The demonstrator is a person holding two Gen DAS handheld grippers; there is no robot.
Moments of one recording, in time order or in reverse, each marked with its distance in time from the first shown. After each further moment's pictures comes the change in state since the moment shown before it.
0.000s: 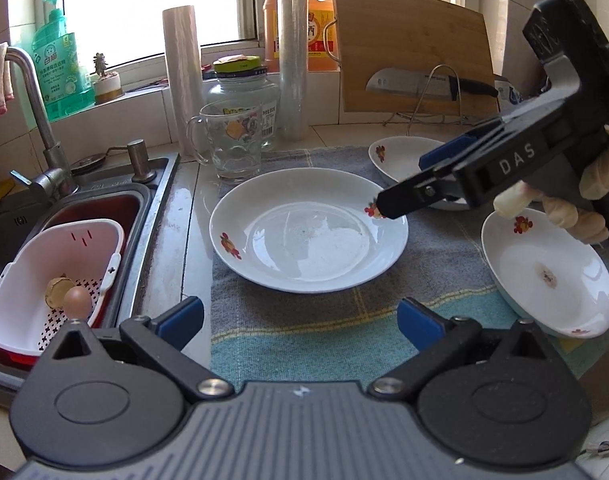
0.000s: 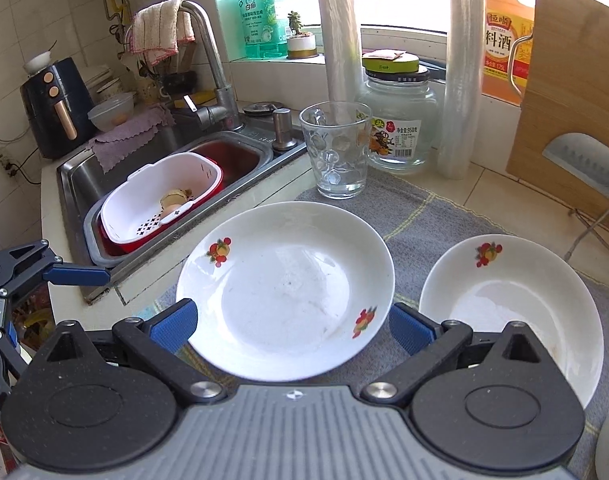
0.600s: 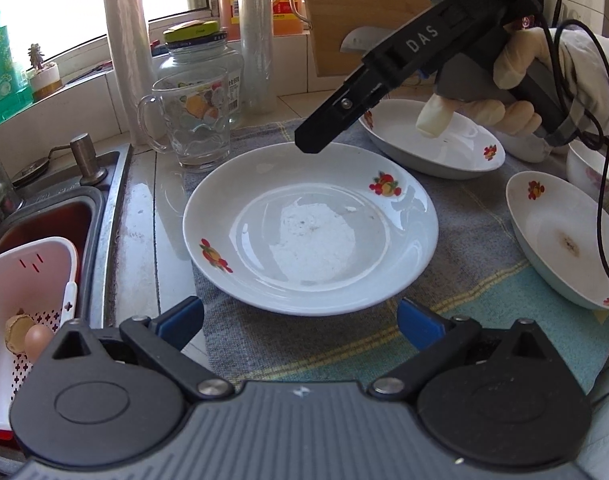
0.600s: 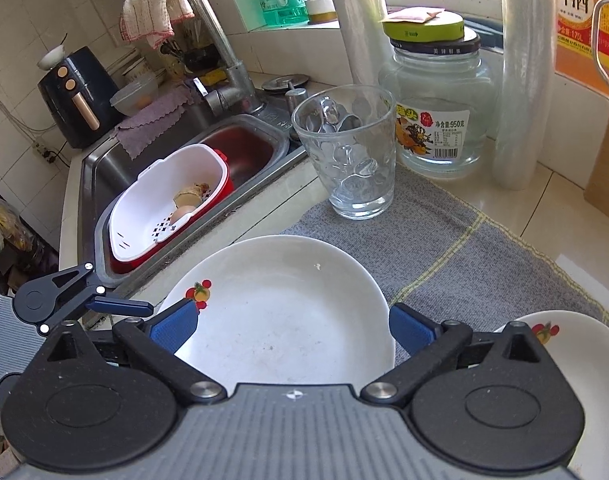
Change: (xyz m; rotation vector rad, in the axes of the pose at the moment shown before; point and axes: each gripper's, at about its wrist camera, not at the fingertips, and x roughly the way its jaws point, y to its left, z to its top) left arm 0.062 0.027 0.013 0.122 0.078 -0.129; right arm 0.085 -0.053 0.072 -0.001 0.141 0.212
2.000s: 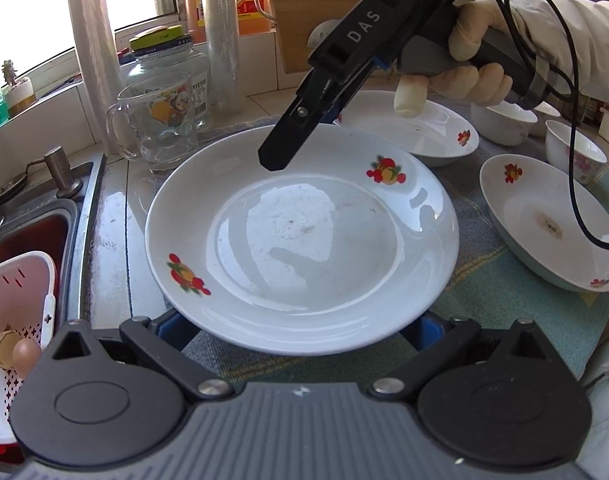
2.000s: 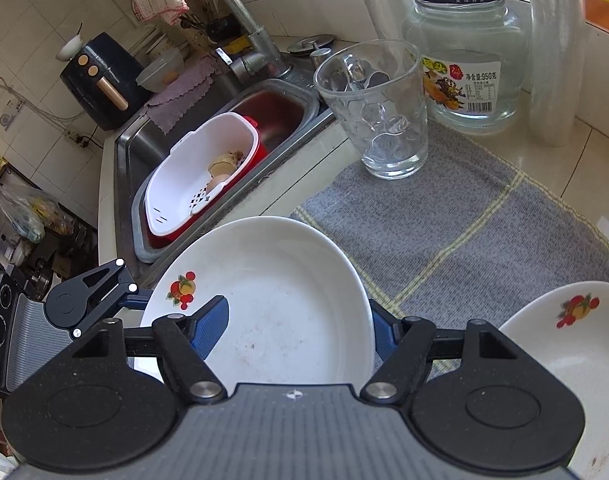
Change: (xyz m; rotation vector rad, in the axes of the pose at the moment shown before) left arm 0.009 -0.011 -0.002 0.075 0.014 -0.051; right arm 0.016 -0.022 0.010 0.058 0.146 0.162
